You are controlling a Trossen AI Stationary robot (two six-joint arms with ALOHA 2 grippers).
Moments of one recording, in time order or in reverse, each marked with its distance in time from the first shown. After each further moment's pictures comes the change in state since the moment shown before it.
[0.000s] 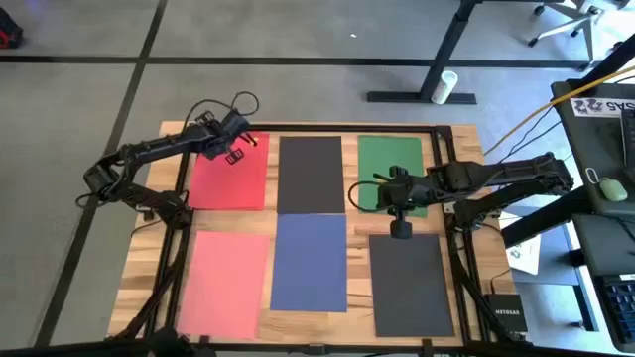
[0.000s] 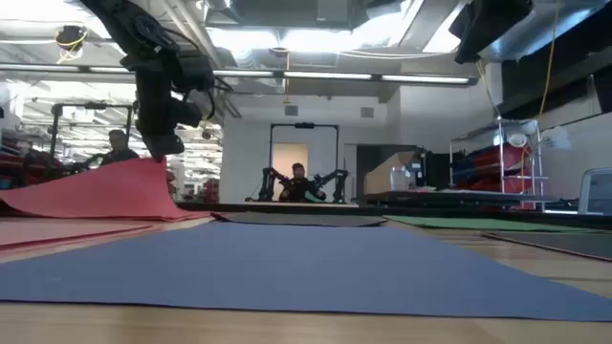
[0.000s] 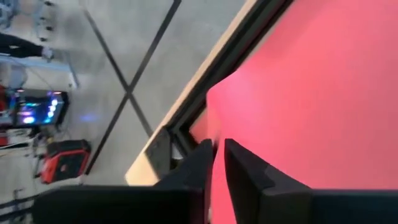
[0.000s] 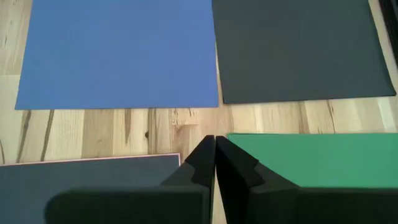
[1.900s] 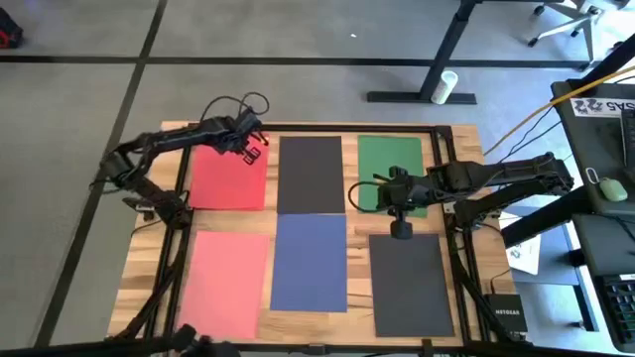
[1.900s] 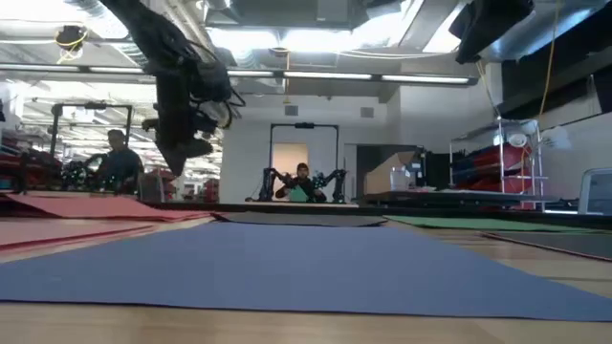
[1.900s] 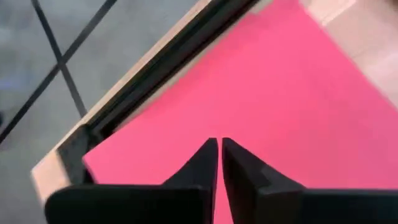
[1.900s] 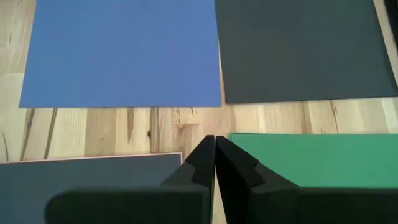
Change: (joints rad) left arm -0.051 0.188 0.117 -0.015 0.210 -0.293; right arm 0.001 0.000 0.000 -0.002 -0.011 -0.003
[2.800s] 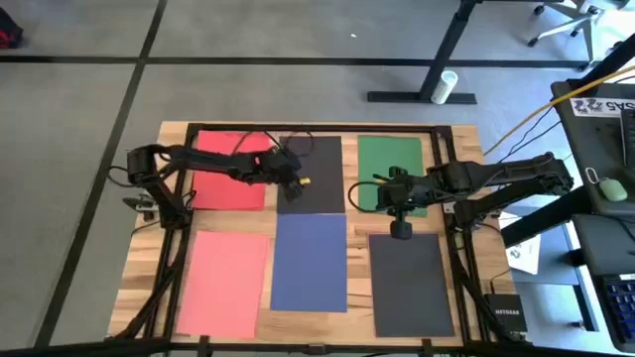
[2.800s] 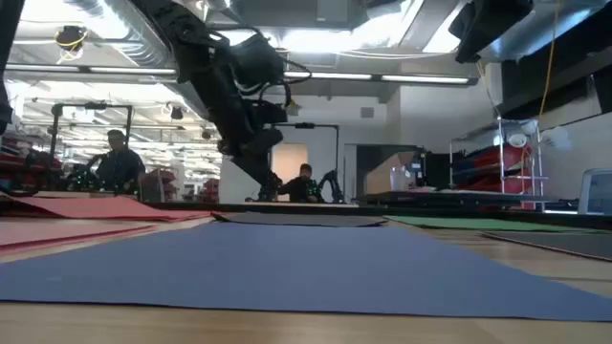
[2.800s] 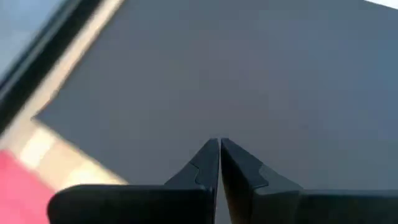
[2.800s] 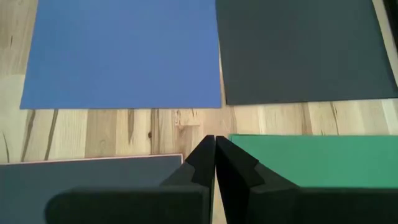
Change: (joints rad) left arm -0.449 0.153 0.015 0.419 0.156 -0.031; right arm 0.000 0.000 0.000 0.005 -0.001 0.000
